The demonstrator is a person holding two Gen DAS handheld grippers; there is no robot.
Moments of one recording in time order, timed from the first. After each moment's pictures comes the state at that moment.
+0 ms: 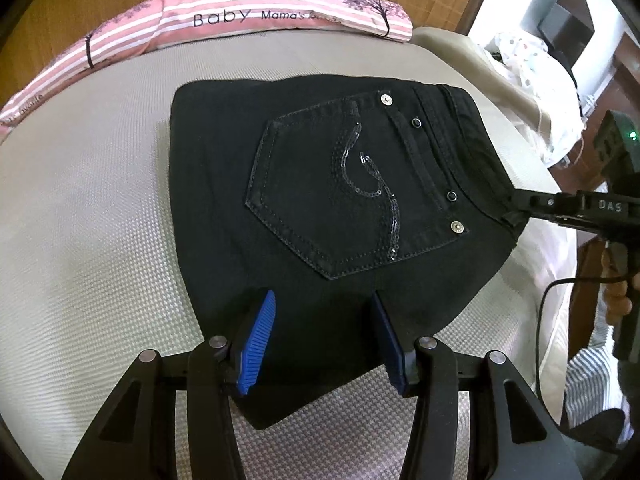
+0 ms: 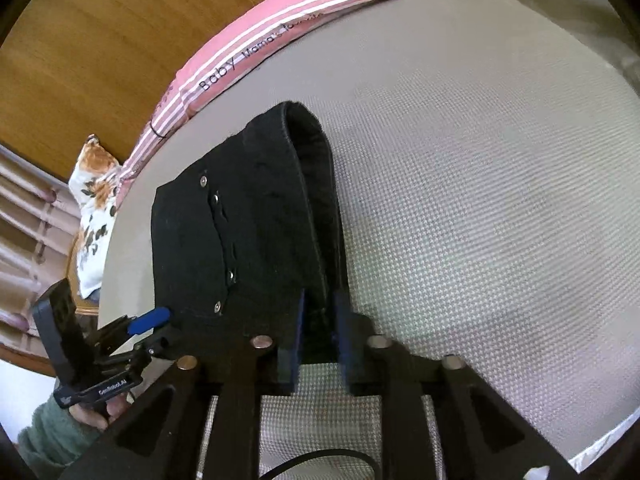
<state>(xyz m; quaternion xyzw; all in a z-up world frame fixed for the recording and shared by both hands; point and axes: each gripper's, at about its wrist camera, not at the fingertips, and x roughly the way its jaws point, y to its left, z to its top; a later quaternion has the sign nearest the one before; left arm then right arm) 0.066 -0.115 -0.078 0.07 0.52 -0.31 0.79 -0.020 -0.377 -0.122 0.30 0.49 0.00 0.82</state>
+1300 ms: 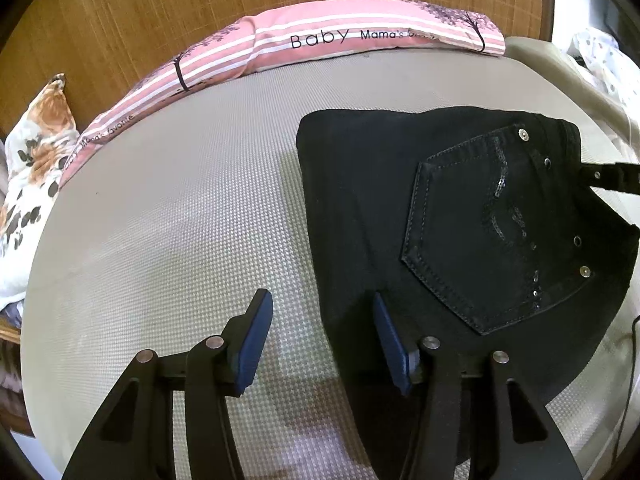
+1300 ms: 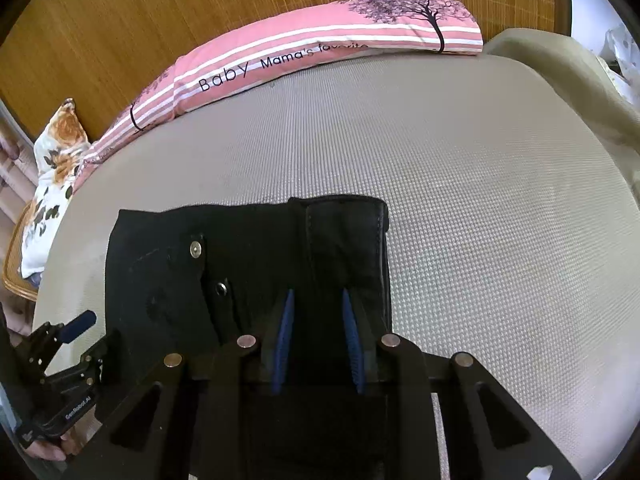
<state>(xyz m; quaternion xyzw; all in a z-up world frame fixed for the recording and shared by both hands) 0.100 -0.096 -0.089 0.14 0.47 -0.14 0.86 0.060 -0.334 -0.115 0.17 0.48 -0.03 0.86</state>
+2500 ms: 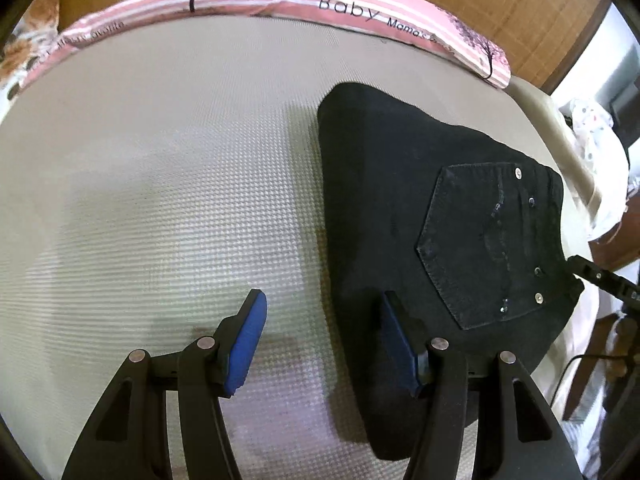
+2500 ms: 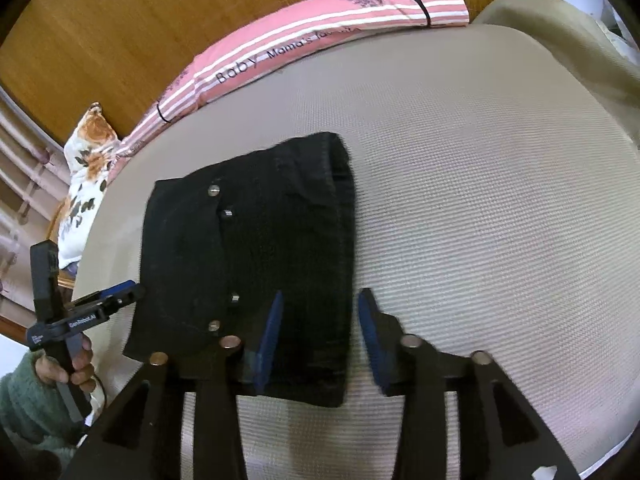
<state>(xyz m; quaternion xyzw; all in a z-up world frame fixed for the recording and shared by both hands) 0.125 -0.049 -0.096 -0.02 0.57 -0.20 0.80 0.009 -0.368 -0.113 0.23 0.49 0.03 0.84</state>
